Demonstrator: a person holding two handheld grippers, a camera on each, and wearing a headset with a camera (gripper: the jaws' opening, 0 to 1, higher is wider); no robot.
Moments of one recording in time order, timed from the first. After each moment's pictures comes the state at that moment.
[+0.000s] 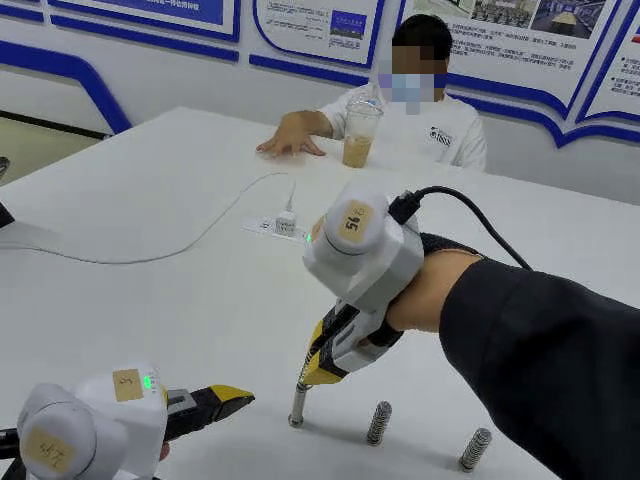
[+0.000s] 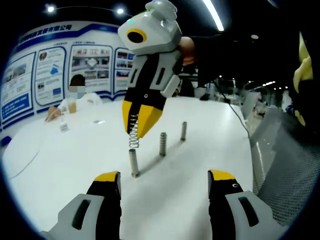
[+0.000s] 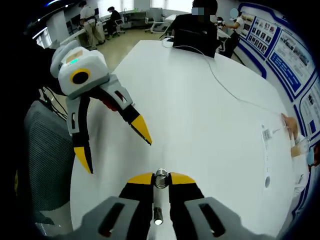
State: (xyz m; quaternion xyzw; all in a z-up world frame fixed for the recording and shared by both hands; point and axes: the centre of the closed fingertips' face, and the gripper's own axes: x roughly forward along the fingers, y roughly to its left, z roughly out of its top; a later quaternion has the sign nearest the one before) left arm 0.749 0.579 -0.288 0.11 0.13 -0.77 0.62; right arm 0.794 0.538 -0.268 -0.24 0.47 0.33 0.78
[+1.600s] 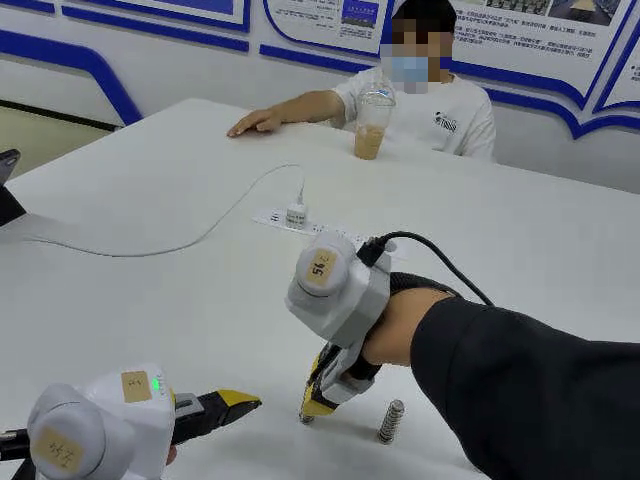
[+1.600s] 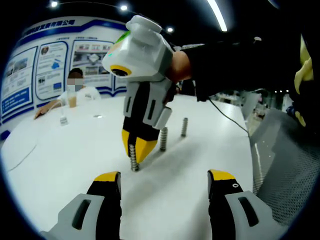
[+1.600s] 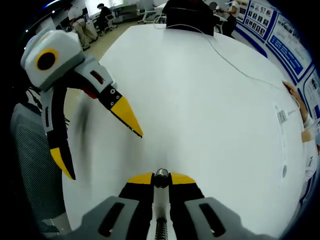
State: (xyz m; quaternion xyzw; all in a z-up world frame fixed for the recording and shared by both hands) left arm 0.750 0.580 -0.298 0.11 0.14 -0.76 0.62; right arm 0.798 0.537 -0.330 -0.21 0.53 0.31 0.76
